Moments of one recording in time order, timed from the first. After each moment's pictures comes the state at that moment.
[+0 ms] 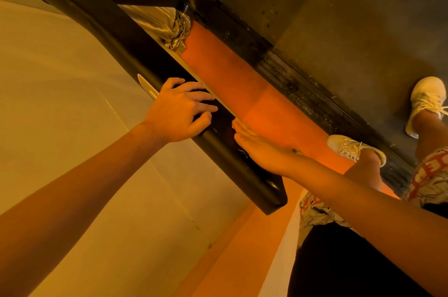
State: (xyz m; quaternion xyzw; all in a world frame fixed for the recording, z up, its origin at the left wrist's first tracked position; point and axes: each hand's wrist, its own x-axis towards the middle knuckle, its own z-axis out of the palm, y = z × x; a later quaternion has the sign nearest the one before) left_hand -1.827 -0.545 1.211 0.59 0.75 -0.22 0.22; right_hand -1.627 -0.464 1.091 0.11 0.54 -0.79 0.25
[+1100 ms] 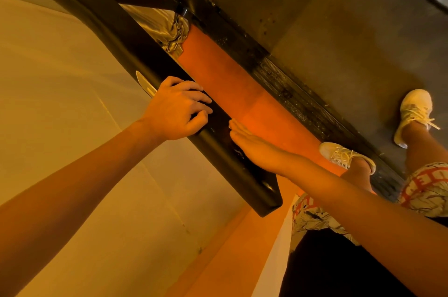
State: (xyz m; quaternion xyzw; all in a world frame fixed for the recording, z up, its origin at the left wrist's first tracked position) left_hand -1.830 -0.550 1.206 0.59 0.76 -0.18 0.20; right_hand -1.634 -0.462 1.099 0.13 0.54 -0.79 0.27
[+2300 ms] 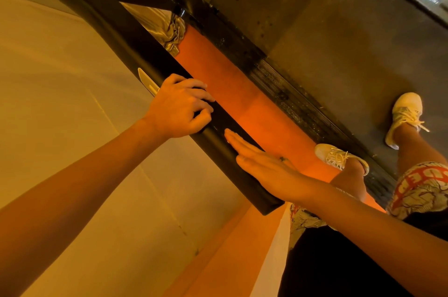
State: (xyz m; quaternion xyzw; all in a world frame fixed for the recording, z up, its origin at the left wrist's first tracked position) left_hand -1.830 -0.555 1.202 0.59 0.77 -0.15 0.19; right_hand -1.591 -0.453 1.143 0.07 0.56 -0.79 0.24
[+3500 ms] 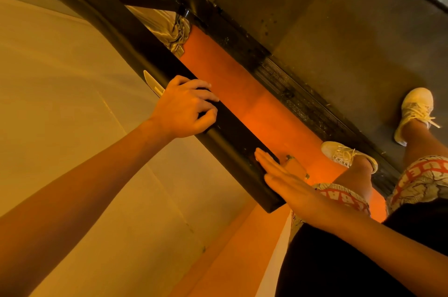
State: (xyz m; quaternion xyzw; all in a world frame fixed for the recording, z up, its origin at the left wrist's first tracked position) left_hand -1.829 -0.554 1.203 0.60 0.76 -0.15 0.19; right_hand -1.543 -0.486 1.096 0.14 0.49 -0.82 0.24
